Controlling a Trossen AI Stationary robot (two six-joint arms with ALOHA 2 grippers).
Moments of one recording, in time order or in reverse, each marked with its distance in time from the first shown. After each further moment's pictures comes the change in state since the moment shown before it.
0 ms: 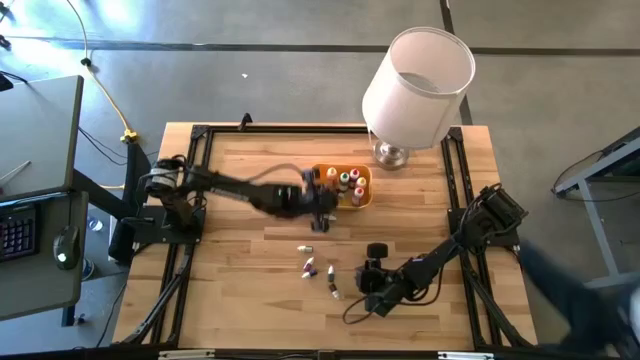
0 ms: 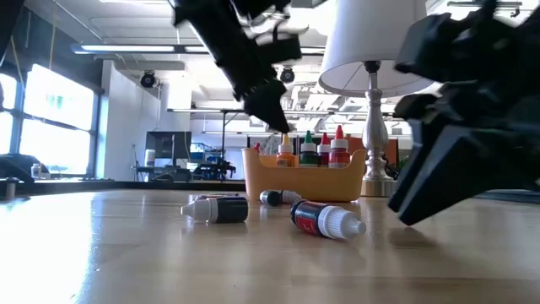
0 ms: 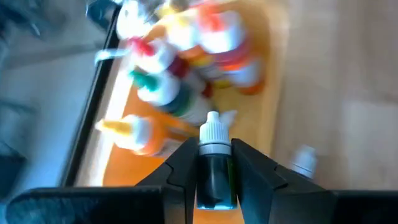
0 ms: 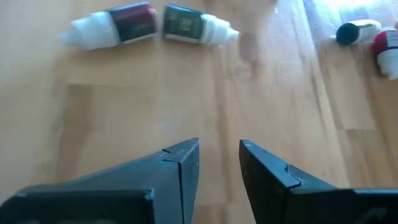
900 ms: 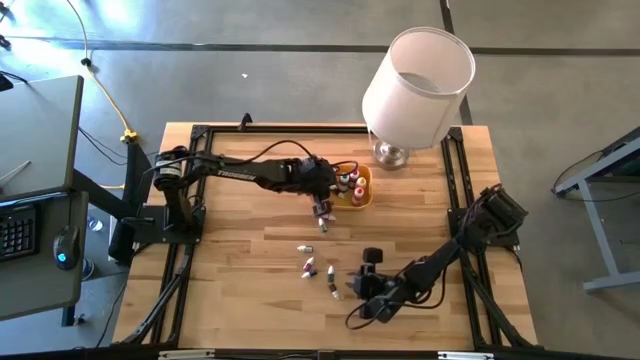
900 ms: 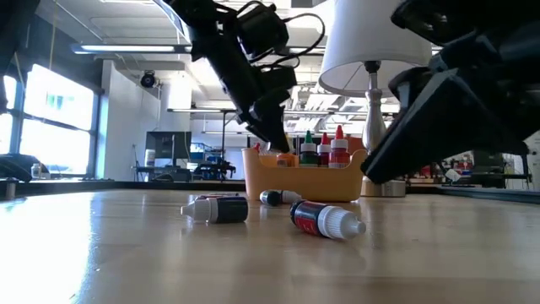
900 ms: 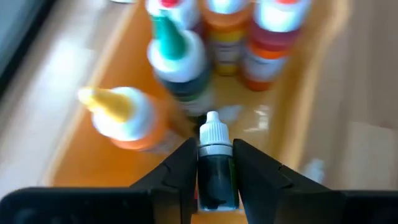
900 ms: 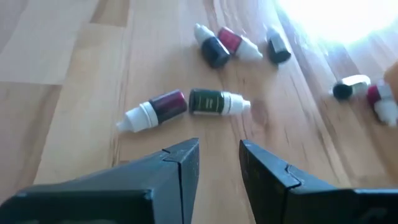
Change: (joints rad) left arm 0.229 0.032 0.009 0.004 0.395 -0.139; right arm 0.030 0.000 0.001 0.210 0.084 -0.028
